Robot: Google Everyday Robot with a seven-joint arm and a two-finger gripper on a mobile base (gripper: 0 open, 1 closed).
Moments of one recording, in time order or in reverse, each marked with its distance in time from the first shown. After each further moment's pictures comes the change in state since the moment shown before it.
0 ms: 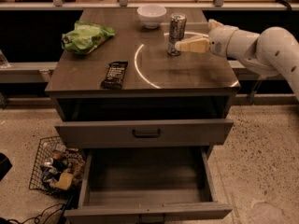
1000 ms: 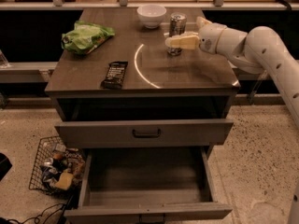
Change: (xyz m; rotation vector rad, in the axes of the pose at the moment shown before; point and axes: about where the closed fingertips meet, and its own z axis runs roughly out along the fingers) arm -0.007 0.012 0.034 -0.068 -0.069 0.032
